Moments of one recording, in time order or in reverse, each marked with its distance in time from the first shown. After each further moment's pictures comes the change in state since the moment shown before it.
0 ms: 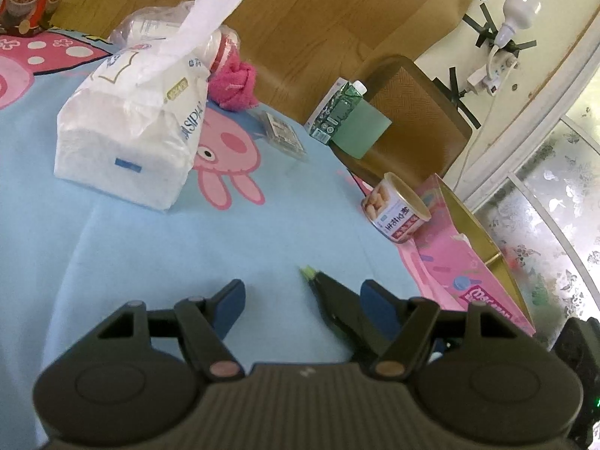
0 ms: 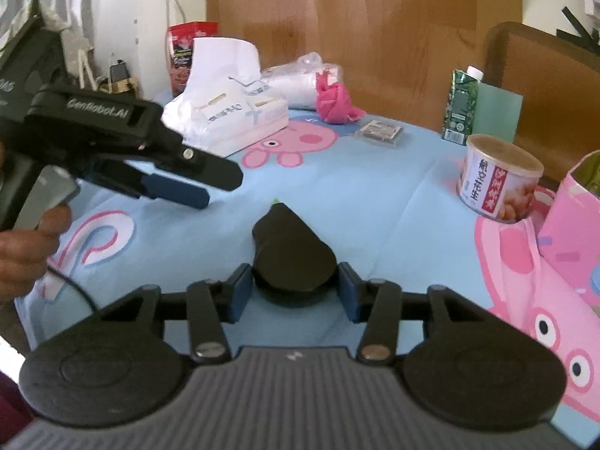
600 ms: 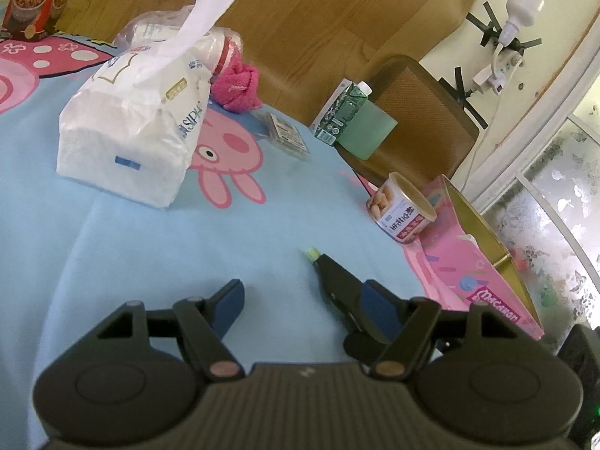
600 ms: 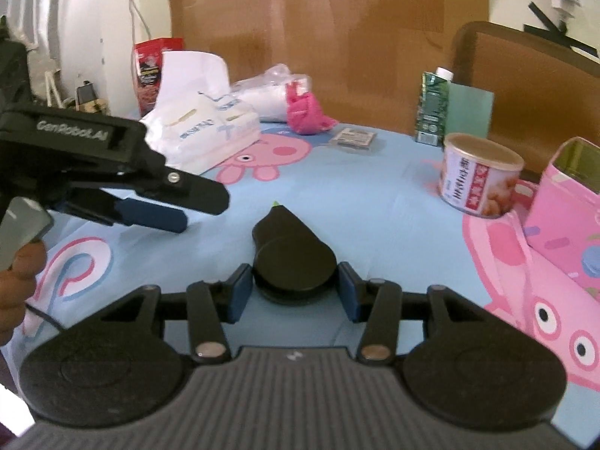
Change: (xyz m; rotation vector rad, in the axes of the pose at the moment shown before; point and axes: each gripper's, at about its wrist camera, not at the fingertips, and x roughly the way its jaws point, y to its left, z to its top) left arm 0.002 -0.008 -0.004 -0.005 -0.012 0.035; right arm 0.005 0.005 0.001 0.058 -0.045 -0.096
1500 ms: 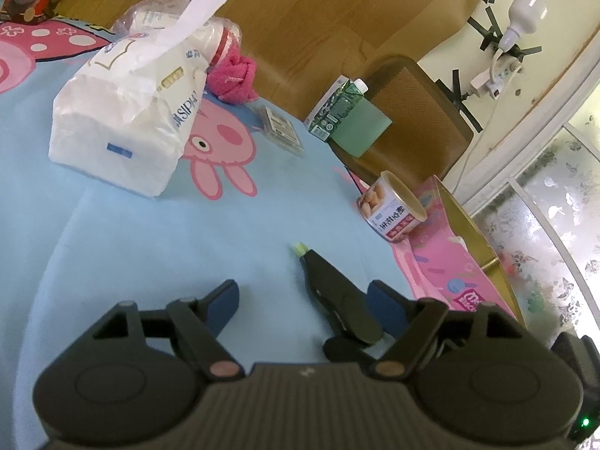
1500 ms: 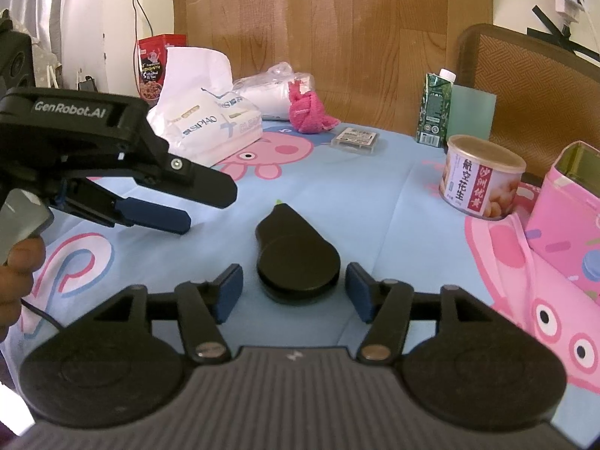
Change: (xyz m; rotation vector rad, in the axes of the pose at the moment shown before) left arm 0.001 0.000 0.001 -0.041 0.026 -0.039; right arm 0.001 0.003 -0.001 -0.008 0.003 0.005
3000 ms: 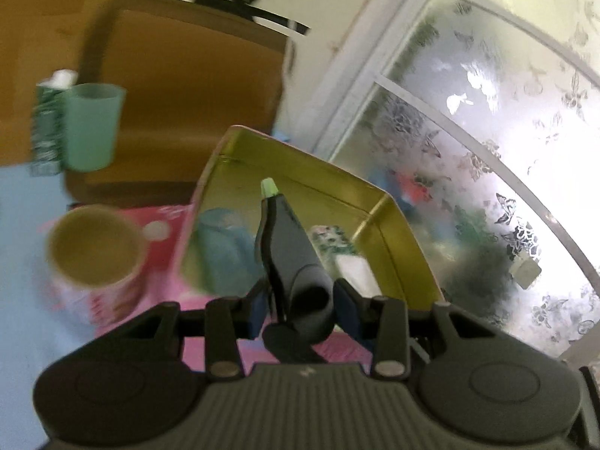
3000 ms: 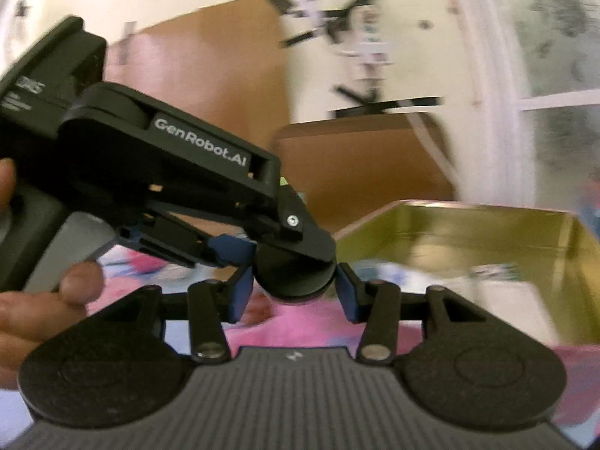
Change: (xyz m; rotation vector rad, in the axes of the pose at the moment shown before) left arm 0.167 -0.259 0.034 0.416 0.205 -0.223; right arm -0.093 -0.156 0.001 0.248 -0.365 -0.361
